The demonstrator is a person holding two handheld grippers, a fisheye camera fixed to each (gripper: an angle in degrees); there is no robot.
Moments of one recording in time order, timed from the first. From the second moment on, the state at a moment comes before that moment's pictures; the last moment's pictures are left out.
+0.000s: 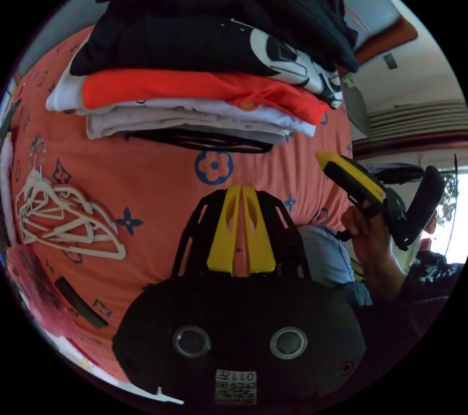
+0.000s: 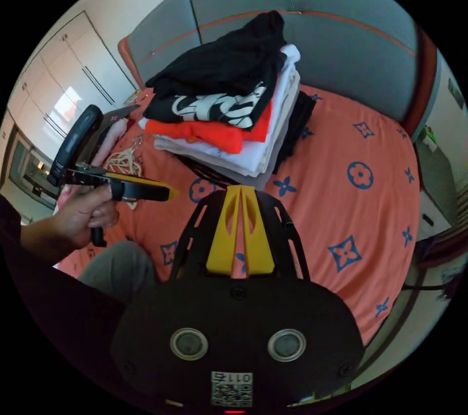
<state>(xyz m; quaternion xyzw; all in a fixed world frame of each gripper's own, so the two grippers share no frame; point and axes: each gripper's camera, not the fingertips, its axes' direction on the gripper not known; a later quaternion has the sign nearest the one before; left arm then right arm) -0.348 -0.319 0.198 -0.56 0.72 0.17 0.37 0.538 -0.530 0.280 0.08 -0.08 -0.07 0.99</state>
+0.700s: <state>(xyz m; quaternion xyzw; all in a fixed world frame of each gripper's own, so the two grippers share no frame) -0.574 -0.184 0.227 -0.42 0.76 0.10 0.49 0.481 -0.361 0.122 0.24 -0.01 -0.10 0.97</state>
